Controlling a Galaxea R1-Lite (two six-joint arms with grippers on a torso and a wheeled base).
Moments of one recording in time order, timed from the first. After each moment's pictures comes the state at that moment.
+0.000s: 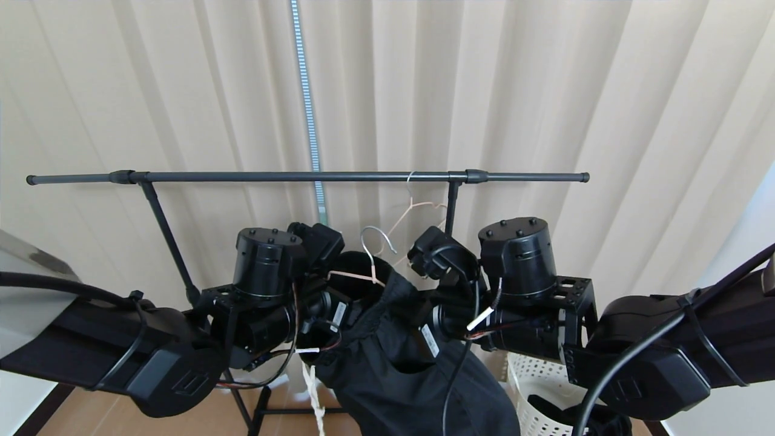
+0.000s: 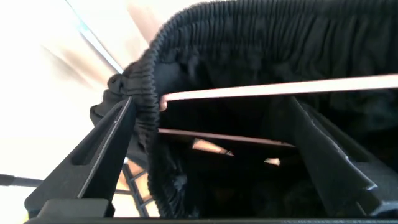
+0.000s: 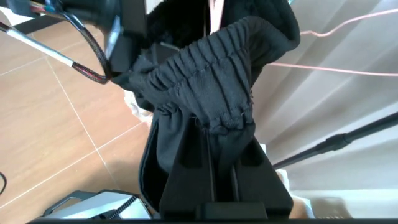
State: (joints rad) left arm -0.57 1.88 -0.76 -0.66 0.14 0.14; right arm 0.75 1.92 -0.94 -0.52 0.10 -0.08
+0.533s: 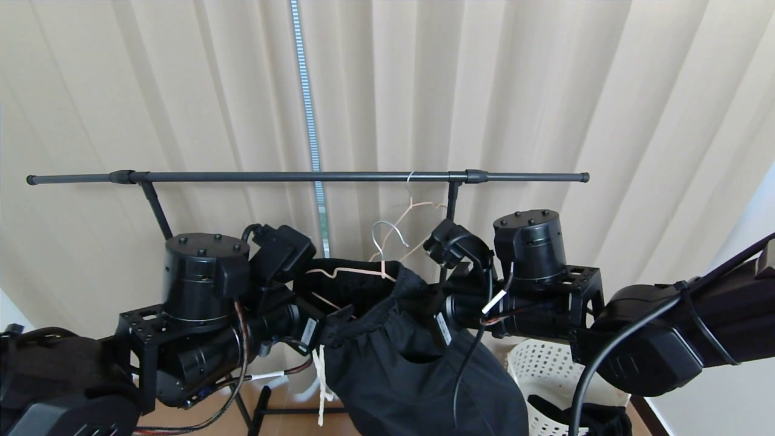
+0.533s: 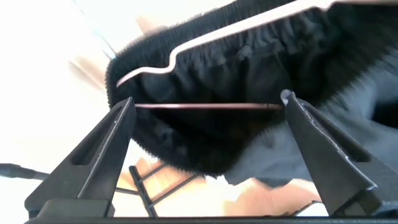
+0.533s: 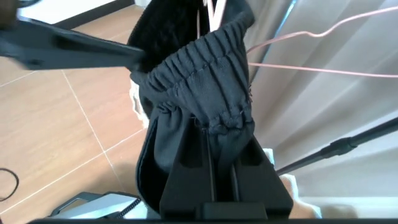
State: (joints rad) left arm -0.58 1.67 -0.60 -0.66 0.13 0.19; right arm 0.68 1.93 -0.95 -0.52 0.24 -0.08
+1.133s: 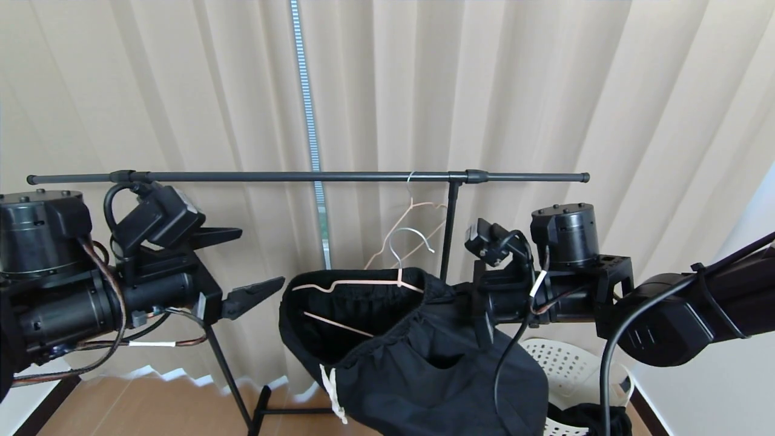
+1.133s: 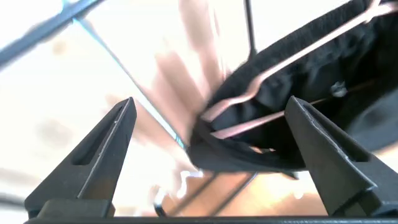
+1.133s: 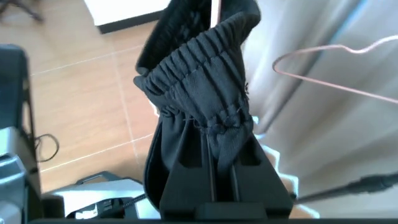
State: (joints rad) left arm -0.14 1.51 -0.60 -0.62 -0.51 0.49; right arm 0.51 1.92 -0.91 -0.52 0.72 -0.21
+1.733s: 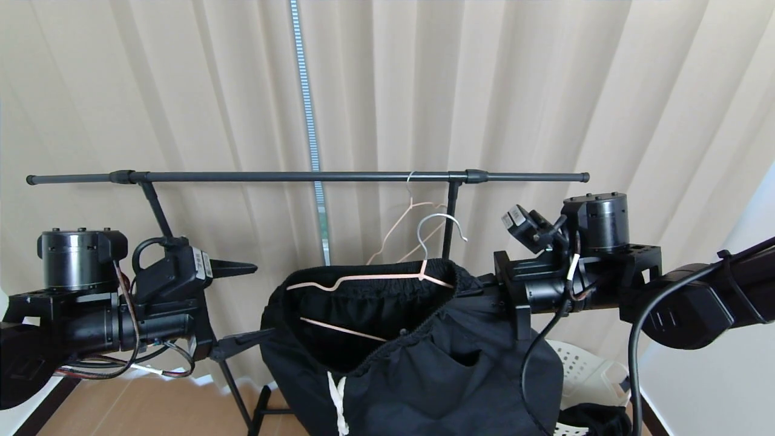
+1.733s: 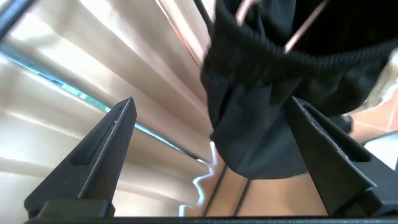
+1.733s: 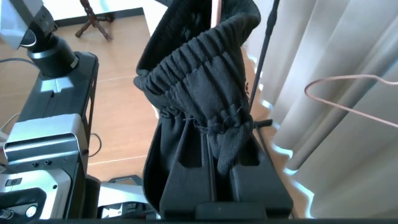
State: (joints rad) left arm -0.01 1.69 -0.57 -0.58 -0.81 0.87; right arm 0.40 1.89 -0.90 -0.52 1.01 -0.23
